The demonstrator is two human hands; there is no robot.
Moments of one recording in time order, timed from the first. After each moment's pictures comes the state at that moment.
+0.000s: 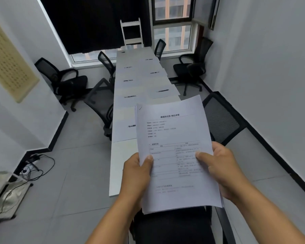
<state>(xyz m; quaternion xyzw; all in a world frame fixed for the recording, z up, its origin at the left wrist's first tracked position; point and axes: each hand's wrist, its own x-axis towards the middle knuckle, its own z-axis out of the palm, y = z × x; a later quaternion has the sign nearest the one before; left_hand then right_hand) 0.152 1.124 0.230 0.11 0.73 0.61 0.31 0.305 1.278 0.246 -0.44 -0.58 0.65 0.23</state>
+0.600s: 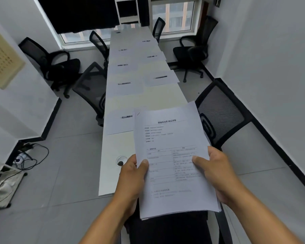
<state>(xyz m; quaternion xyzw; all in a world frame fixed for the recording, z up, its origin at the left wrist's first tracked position) 0.130 1.166 0.179 0.08 0.70 0.59 0.39 0.286 1.333 0.176 -0.46 -0.58 0.64 0.18</state>
